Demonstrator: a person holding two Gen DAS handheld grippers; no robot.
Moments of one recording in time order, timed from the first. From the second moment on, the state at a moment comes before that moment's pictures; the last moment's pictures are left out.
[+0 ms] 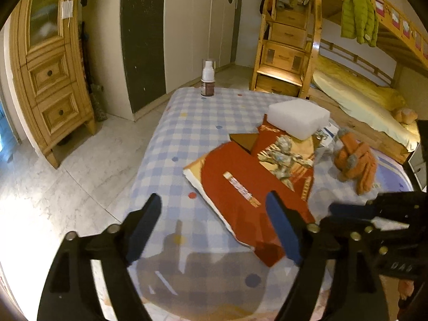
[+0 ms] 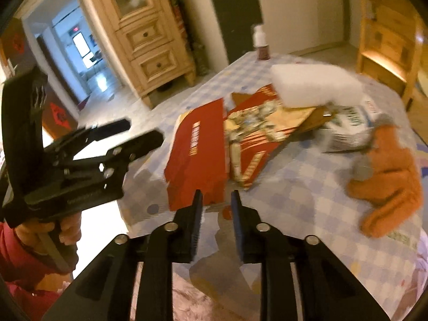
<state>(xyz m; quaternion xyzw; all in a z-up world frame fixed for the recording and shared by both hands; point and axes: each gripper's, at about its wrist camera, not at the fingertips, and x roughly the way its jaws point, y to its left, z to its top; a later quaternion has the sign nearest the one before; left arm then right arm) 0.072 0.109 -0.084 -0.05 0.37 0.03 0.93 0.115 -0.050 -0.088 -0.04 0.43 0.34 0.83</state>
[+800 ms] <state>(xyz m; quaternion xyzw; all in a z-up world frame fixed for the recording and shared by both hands) 0.116 0.052 -0.111 -0.09 0.44 0.15 0.88 0.110 -0.142 -0.072 0.01 0.37 0.24 0.90</state>
